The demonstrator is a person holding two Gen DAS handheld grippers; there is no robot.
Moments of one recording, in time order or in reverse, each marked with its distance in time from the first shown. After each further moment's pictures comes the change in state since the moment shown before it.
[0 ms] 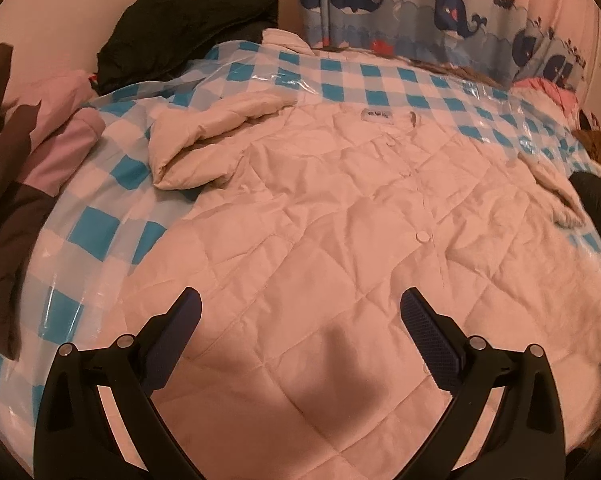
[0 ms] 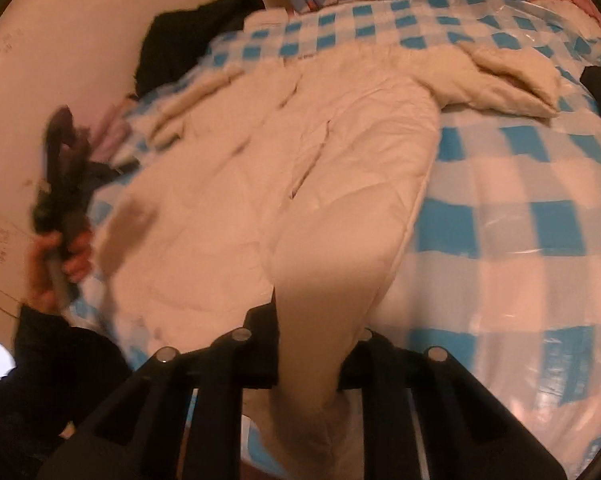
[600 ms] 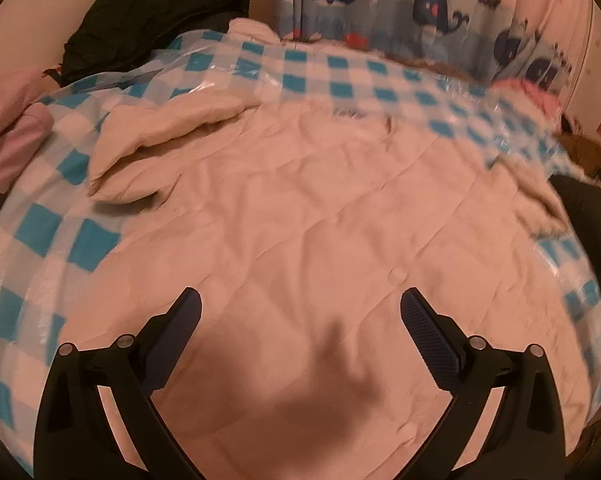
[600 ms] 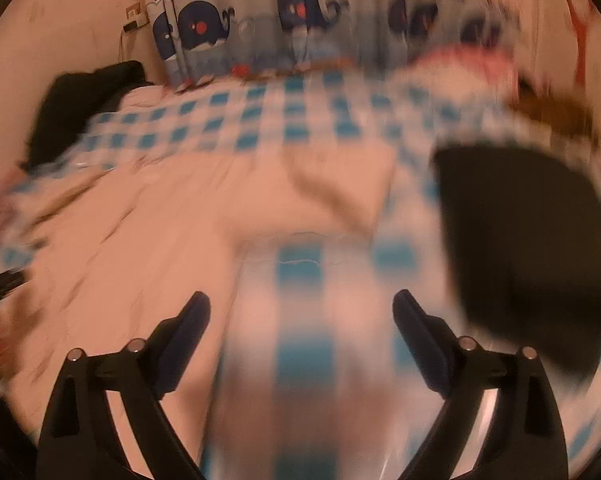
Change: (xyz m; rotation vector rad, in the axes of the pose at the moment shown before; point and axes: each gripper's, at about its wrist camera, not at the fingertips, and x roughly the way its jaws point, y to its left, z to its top) left arm 0.025 -0.044 0.011 -0.035 -0.015 -0.118; right arm -0.026 -0.093 0.151 -0.069 -0.247 -0.559
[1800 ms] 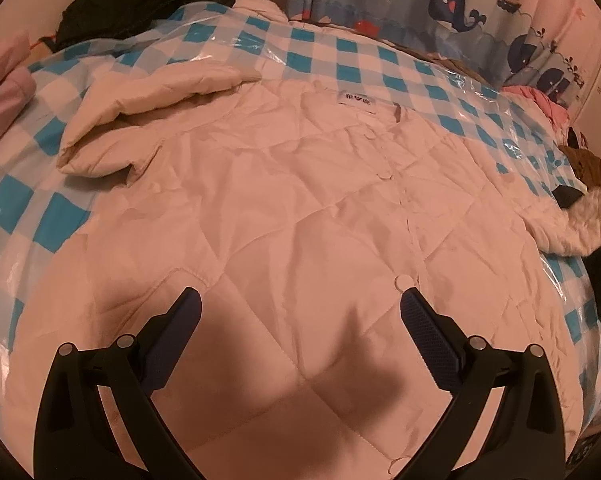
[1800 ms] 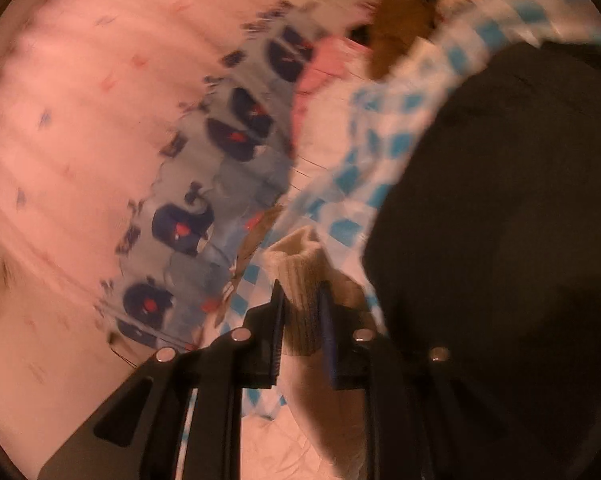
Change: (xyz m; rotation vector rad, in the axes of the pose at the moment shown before) left arm 0.040 0.002 -0.003 -0.062 0.067 -0.019; right arm 0.044 -0.291 -0.020 1.165 -0.326 0.327
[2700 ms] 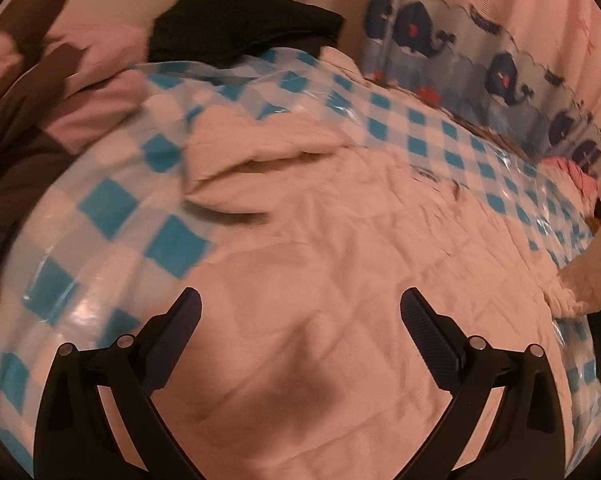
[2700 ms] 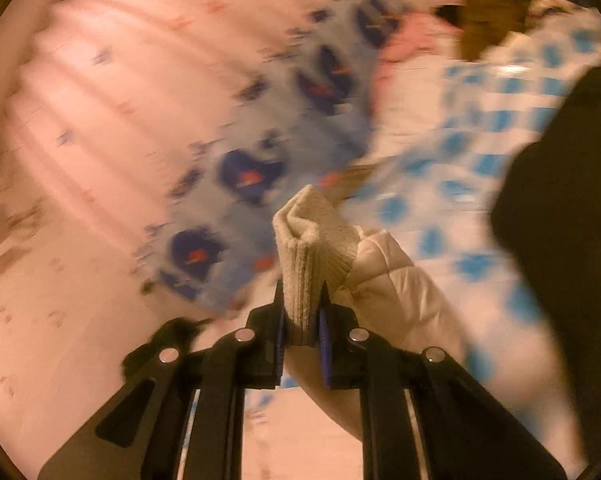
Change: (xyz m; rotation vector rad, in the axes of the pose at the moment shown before) left arm -0.067 0.091 0.007 -0.178 -0.170 0.117; right arm 0.055 0.179 -0.101 -0.304 0.085 0.196
